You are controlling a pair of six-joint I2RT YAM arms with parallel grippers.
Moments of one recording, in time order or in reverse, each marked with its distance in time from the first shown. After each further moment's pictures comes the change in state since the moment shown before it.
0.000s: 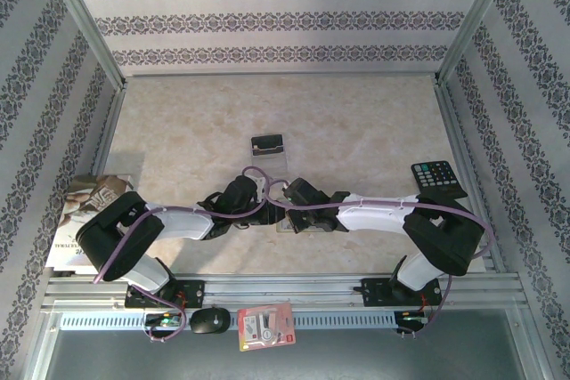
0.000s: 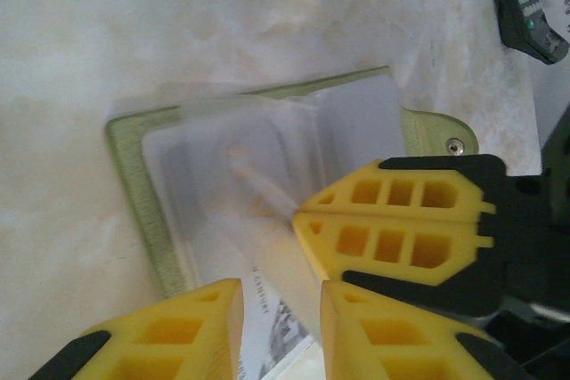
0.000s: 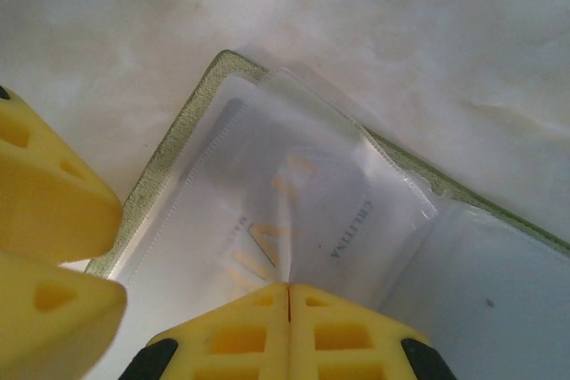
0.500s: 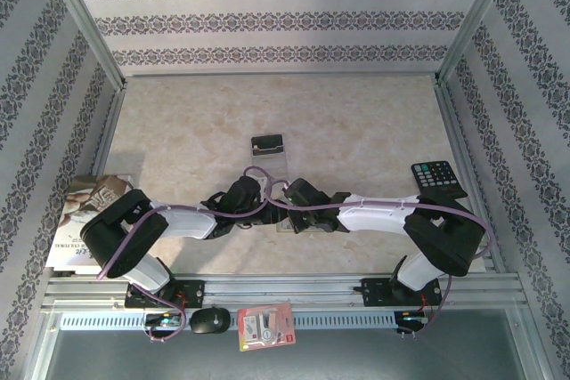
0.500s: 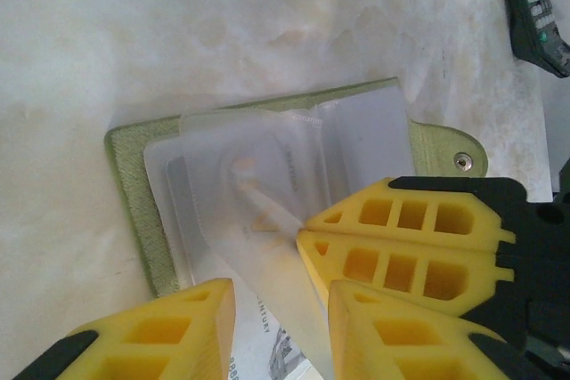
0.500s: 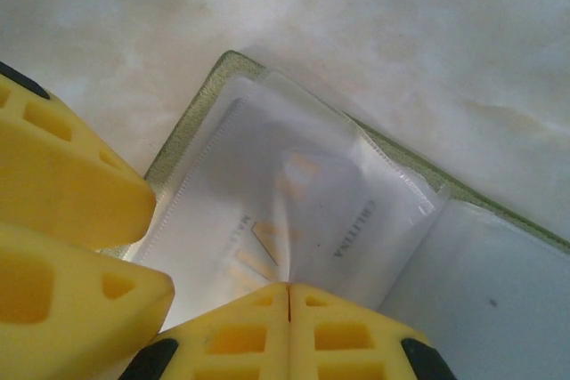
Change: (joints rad) left arm -0.016 0.037 0.020 0.001 -0.033 -0.032; right arm 0.000 -0.005 -0.008 0.010 -0.004 0.000
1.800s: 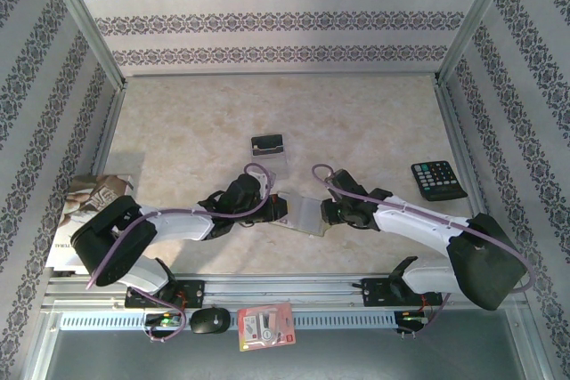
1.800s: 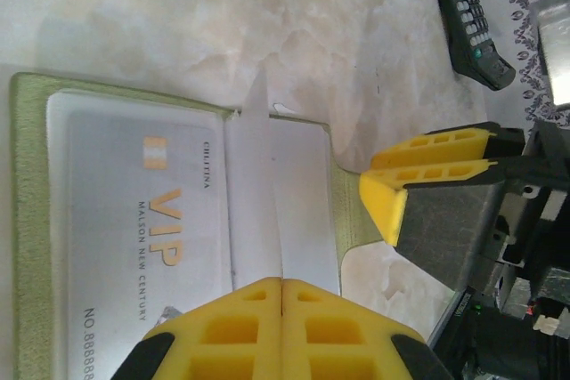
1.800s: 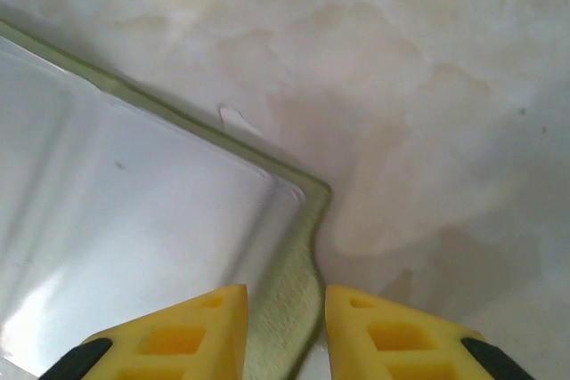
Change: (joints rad) left arm -0.020 -0.085 0.011 -0.016 -0.004 -0.036; right arm -0.242 -0.280 -0.135 -0.213 -0.055 0.126
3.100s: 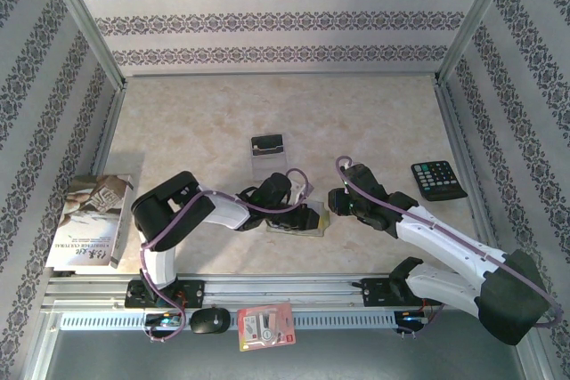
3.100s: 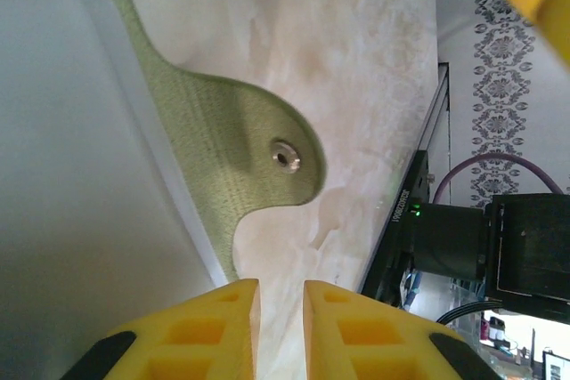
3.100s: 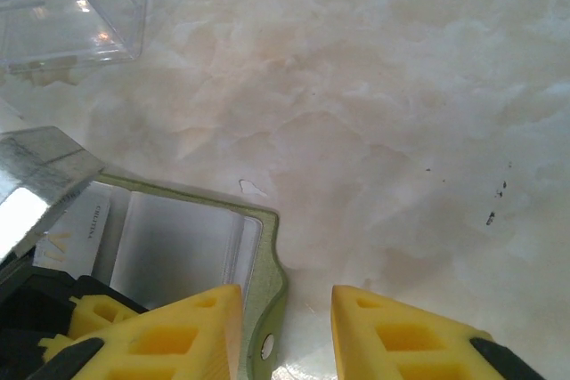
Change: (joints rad) left arm -0.070 0.386 0.230 0.146 0.363 -0.031; right arm -0.059 -0.239 0.005 -0.047 0.021 0.031
